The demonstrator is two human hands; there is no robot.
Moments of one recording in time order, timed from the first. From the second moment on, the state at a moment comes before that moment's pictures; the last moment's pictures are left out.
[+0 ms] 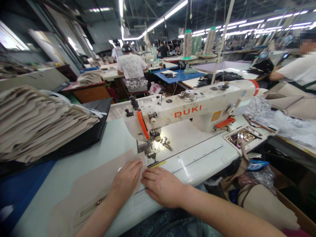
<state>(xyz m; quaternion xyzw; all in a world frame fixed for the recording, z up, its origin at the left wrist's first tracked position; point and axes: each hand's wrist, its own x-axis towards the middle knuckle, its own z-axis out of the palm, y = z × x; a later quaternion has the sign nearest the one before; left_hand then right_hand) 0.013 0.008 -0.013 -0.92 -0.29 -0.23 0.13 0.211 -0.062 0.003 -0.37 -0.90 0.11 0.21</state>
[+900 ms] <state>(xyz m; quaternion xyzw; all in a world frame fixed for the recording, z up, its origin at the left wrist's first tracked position) 0.028 0.026 -0.018 -0.91 -0.31 -0.23 0.12 0.227 0.015 0.016 -0.40 -0.90 0.00 0.14</state>
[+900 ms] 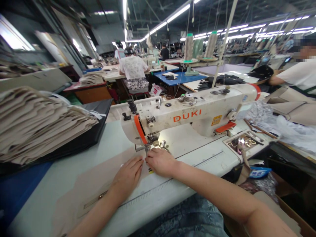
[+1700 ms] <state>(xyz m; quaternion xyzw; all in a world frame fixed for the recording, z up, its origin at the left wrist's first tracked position) 0.045 0.051 -0.020 -0.92 -0.32 -0.22 0.06 0.235 0.029 0.010 -0.45 -0.89 -0.02 0.12</state>
